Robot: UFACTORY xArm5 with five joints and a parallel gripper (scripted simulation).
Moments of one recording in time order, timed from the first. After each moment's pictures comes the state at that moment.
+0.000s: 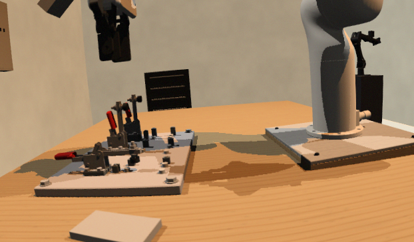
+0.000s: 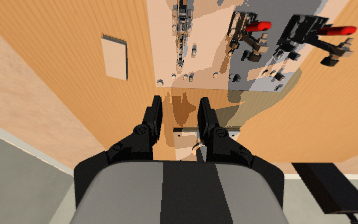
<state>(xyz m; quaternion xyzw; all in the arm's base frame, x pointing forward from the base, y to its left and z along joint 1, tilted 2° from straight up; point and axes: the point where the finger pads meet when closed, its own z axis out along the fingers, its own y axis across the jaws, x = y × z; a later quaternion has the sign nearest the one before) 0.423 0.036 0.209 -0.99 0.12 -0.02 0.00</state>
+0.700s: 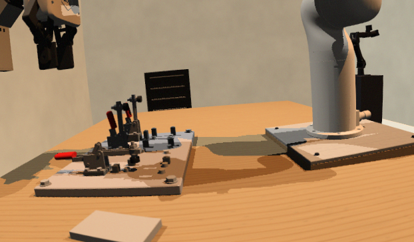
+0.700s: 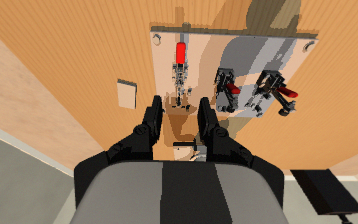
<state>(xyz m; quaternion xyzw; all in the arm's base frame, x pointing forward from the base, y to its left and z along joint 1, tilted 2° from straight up) 0.524 0.012 0.213 -0.99 0.12 -0.02 0.00</state>
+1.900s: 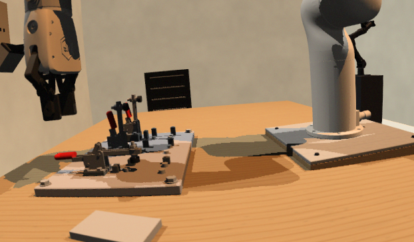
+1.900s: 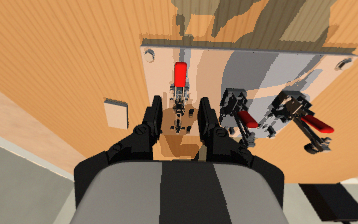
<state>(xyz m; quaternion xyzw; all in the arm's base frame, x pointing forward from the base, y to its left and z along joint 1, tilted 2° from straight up) 0.533 0.010 0.132 -0.99 0.12 -0.02 0.00</state>
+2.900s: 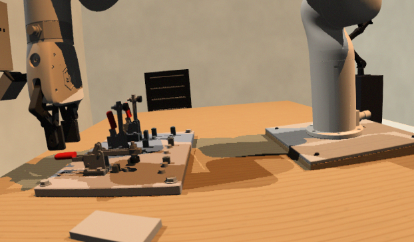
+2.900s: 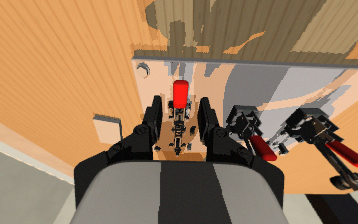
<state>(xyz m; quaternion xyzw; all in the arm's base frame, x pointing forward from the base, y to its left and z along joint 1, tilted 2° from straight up) 0.536 0.010 0.083 -0.99 0.12 -0.02 0.00</state>
